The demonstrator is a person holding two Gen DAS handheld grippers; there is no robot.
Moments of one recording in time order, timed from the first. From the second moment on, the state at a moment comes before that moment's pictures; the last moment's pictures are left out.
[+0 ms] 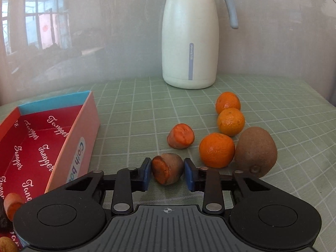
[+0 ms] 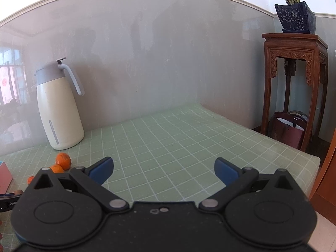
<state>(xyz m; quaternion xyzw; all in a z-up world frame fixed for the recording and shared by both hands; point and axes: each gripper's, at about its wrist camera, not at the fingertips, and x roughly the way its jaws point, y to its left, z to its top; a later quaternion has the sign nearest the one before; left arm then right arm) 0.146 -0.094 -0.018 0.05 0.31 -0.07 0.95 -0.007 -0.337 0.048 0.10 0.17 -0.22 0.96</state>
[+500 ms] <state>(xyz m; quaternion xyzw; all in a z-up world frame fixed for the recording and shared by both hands) 0.108 -0.076 0.011 0.06 0.25 -0.07 0.97 -0.001 -0.323 0.049 0.09 0.18 -0.20 0.96</state>
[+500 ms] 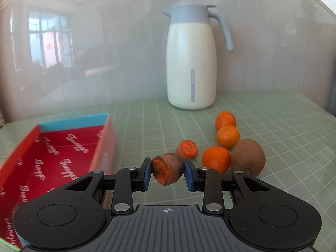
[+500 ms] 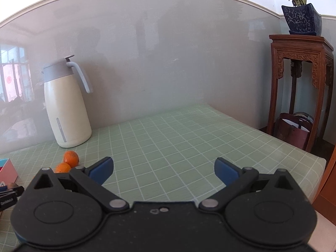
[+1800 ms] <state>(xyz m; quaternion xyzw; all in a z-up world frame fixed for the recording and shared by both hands) 0.119 0.099 0.005 -0.03 0.28 0.11 0.95 0.043 -0.216 0.046 0.04 0.20 -0.10 0.97</state>
